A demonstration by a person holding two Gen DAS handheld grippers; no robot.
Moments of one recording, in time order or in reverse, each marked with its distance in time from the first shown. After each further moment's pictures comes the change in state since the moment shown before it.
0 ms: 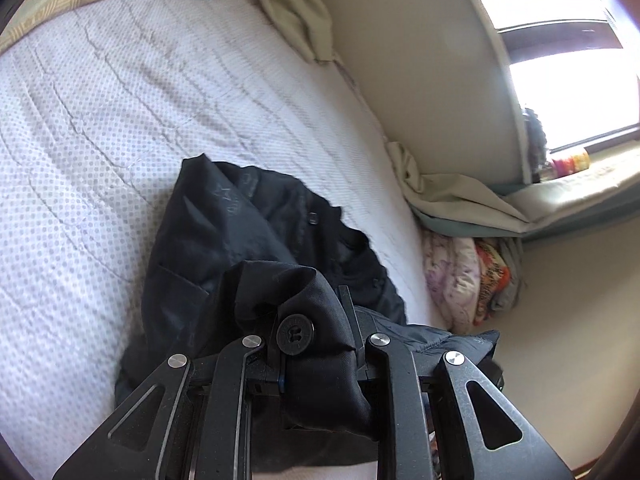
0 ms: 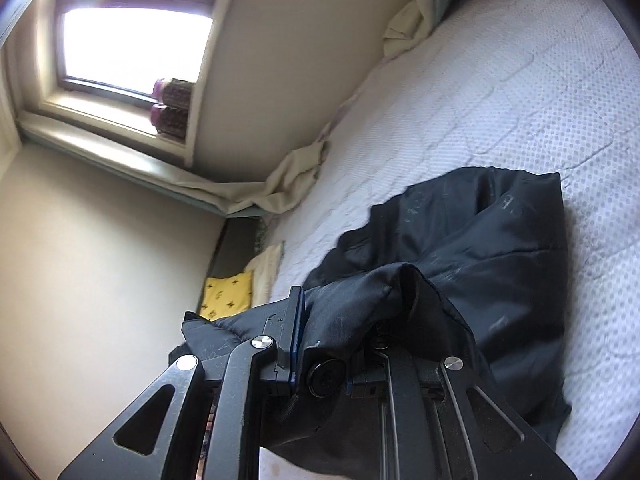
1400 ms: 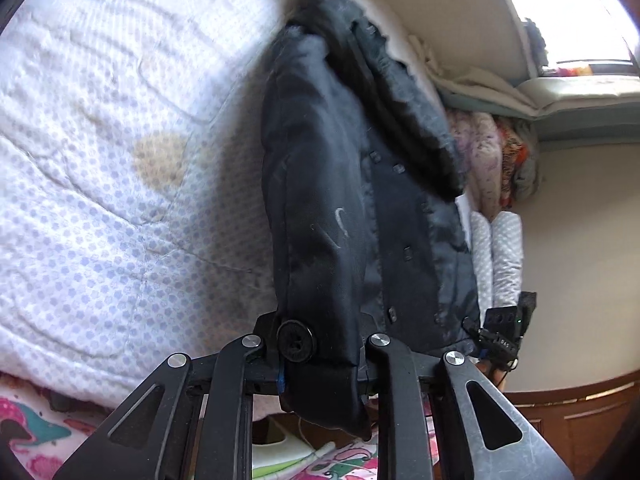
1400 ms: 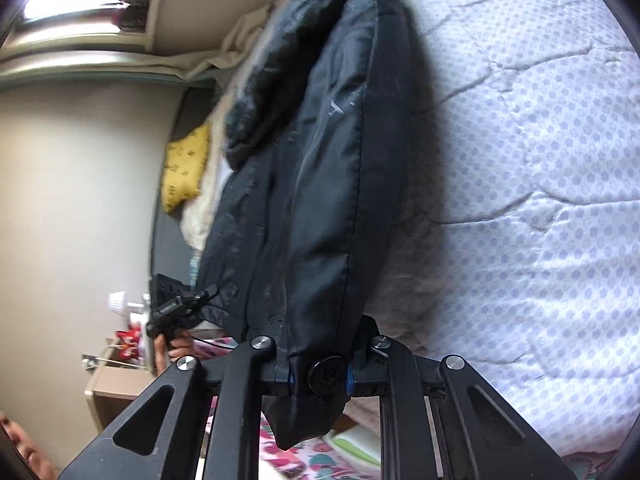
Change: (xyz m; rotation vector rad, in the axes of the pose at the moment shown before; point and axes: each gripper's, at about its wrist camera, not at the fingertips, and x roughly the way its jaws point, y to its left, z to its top) left arm -0.156 0.114 -0.235 0.104 0.246 0.089; right arm -0.149 -0.031 -0.239 0.053 0.402 -0.106
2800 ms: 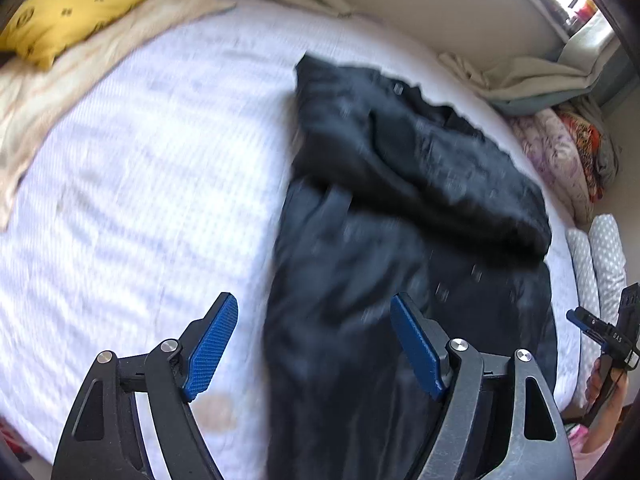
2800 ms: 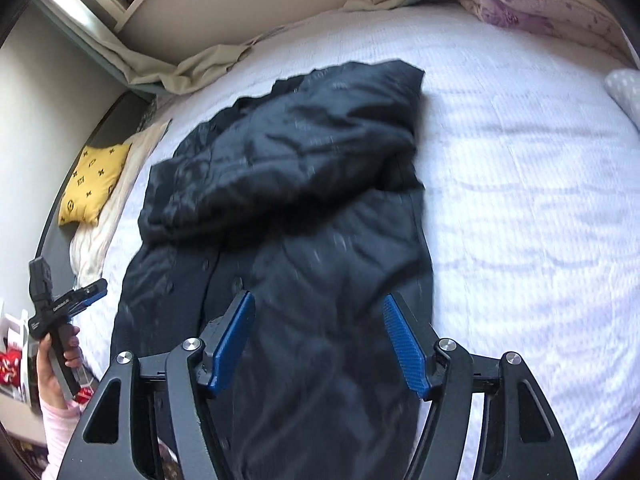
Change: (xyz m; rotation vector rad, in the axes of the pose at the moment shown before) left arm 0.026 -0.038 0.123 0.206 -0.154 0.453; right arm 0.007 0.073 0.116 -0.246 -0.180 -0.528
